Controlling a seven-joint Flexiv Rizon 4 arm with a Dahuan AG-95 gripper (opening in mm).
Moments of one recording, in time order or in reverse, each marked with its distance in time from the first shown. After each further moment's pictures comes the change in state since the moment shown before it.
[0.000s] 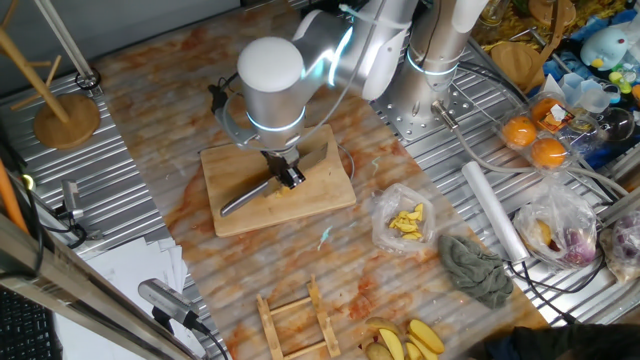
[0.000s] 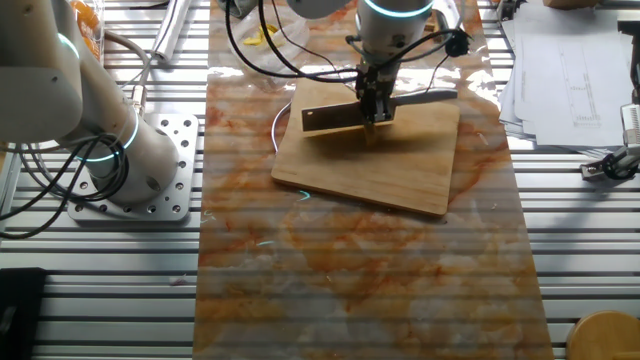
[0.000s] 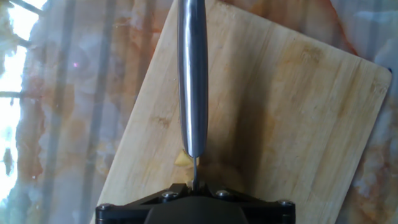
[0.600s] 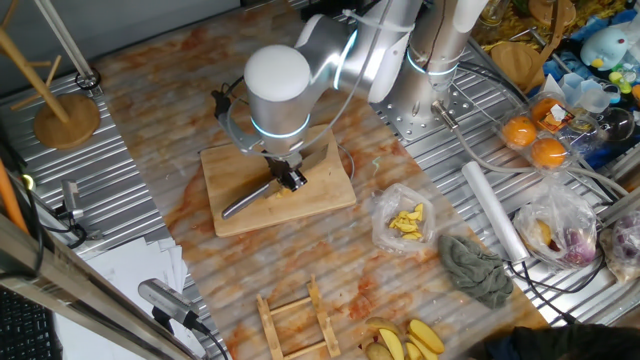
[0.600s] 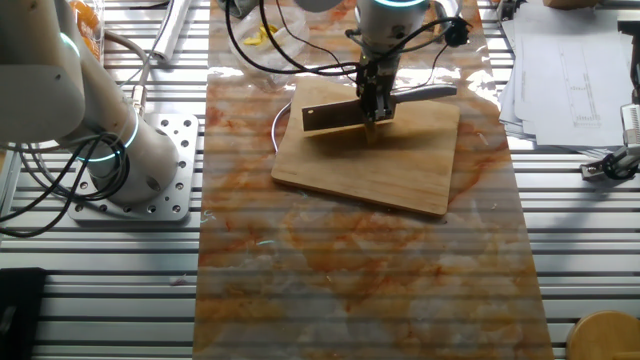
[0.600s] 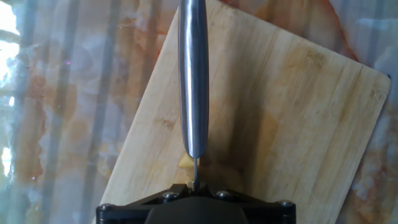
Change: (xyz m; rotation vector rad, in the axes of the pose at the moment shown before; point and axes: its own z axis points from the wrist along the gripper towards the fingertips) arm 0.004 0.002 0.000 0.017 0.001 -0.023
